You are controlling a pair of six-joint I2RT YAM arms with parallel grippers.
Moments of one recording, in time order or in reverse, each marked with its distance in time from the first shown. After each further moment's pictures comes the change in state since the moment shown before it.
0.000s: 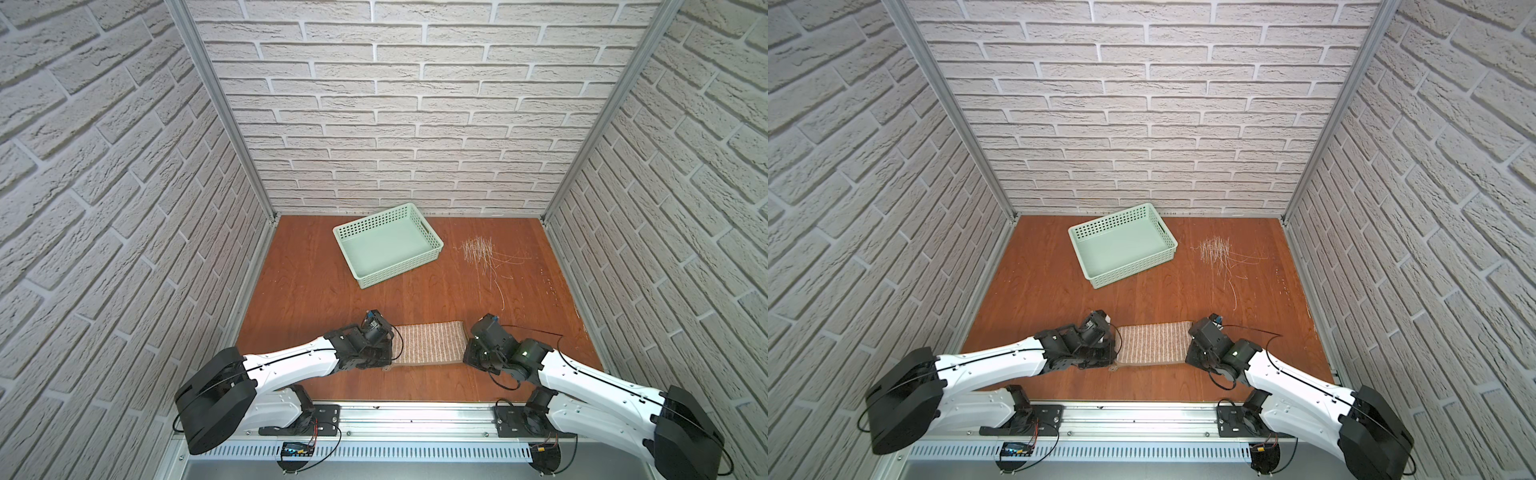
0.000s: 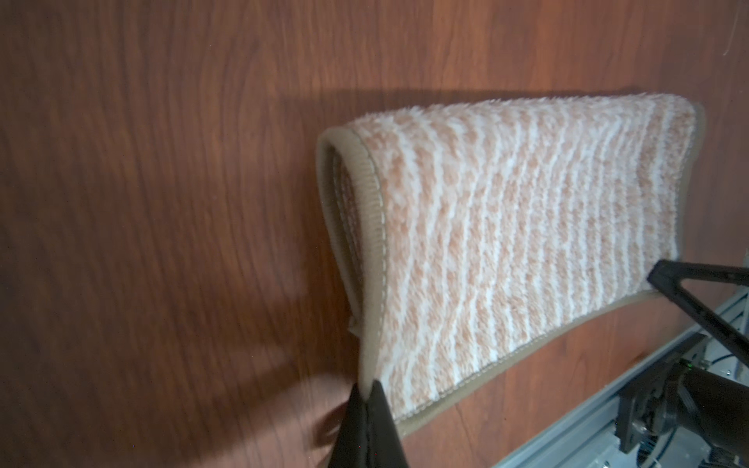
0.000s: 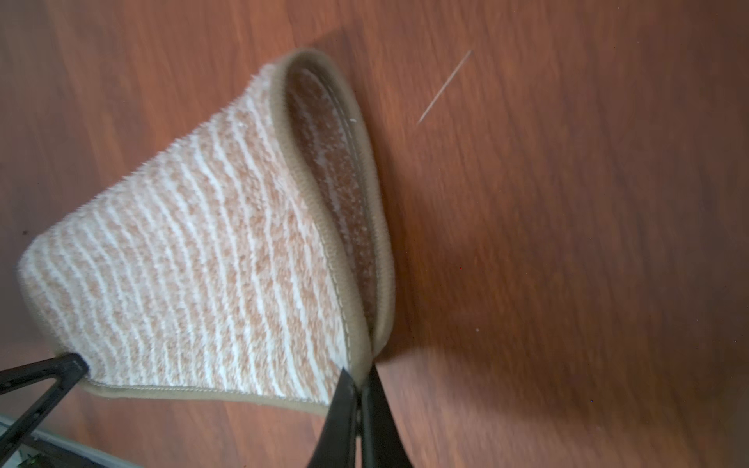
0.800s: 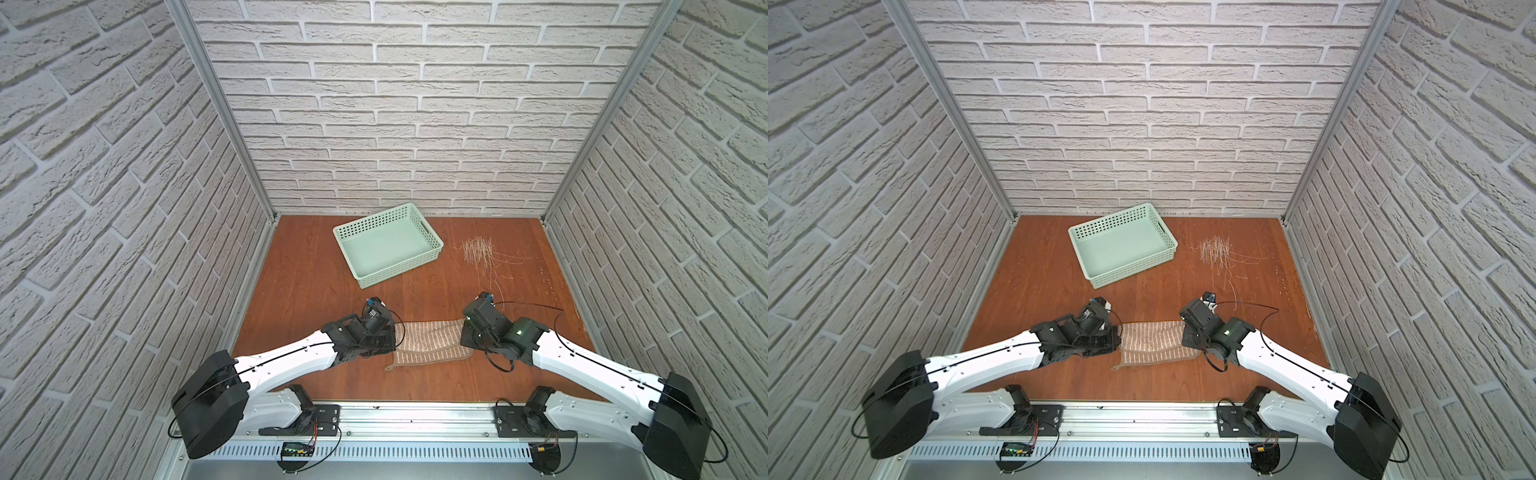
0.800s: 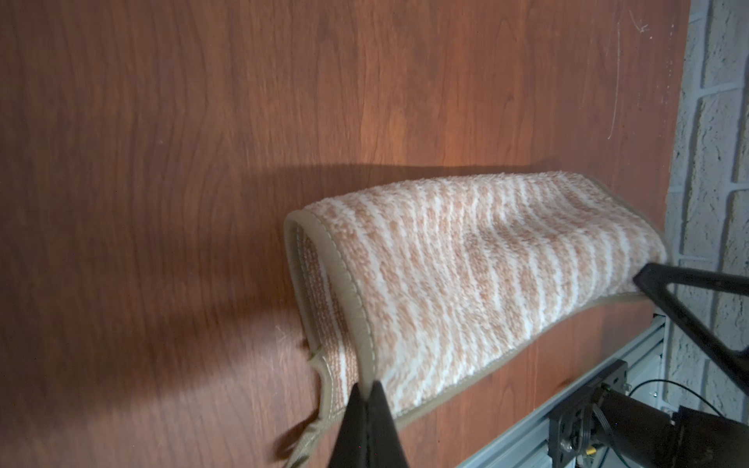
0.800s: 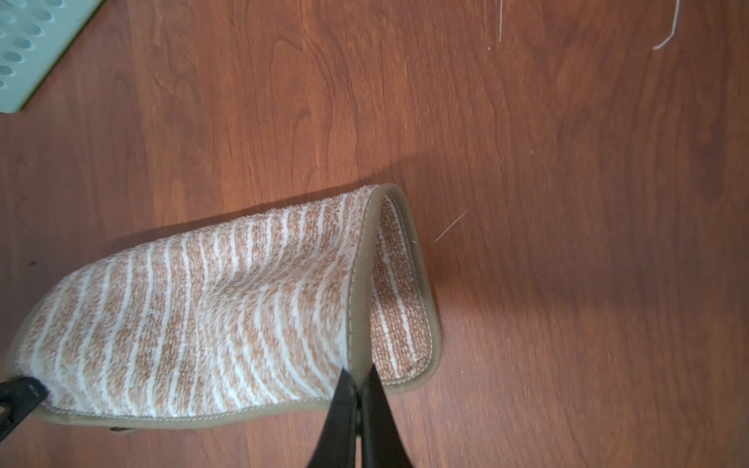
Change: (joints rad) left arm 0.036 0.012 0.077 0.014 -0.019 -0.030; right arm -0.004 0.180 0.235 -0.129 0.155 -0.150
